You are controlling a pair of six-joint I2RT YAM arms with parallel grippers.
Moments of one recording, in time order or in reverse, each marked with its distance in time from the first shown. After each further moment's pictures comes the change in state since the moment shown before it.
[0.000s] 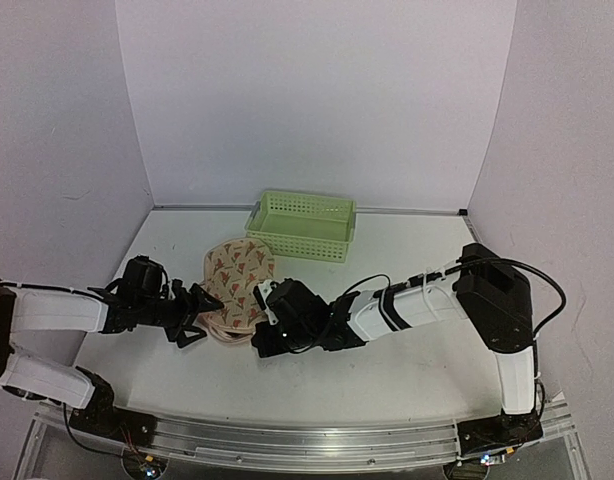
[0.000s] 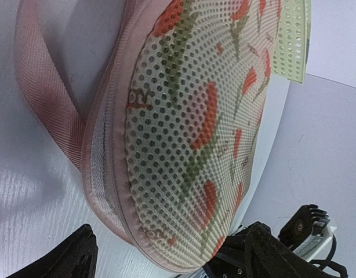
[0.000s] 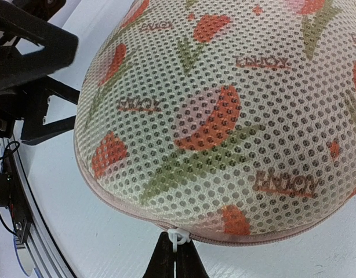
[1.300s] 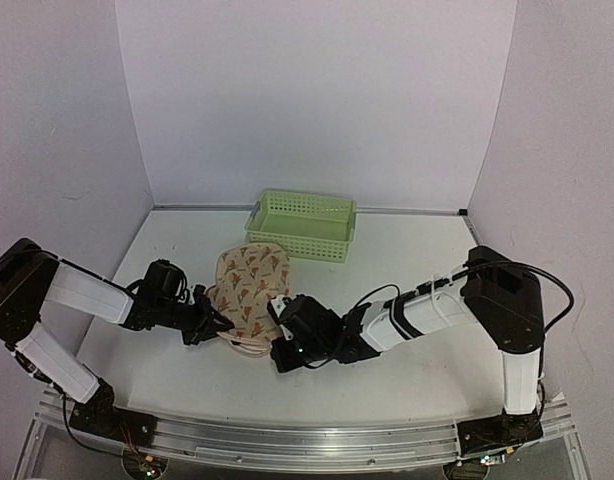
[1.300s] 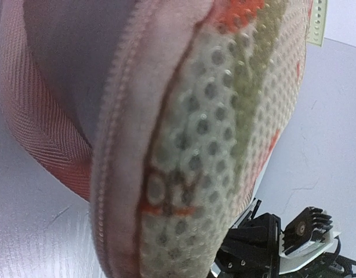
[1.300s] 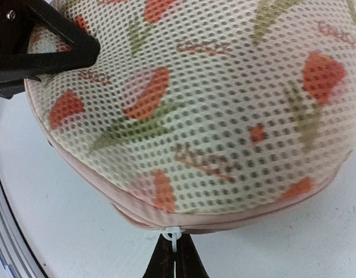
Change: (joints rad) left arm -0.040 0.284 0.057 0.166 0.102 0.080; right arm 0.006 -0.045 -0.138 0.004 0.055 -0.055
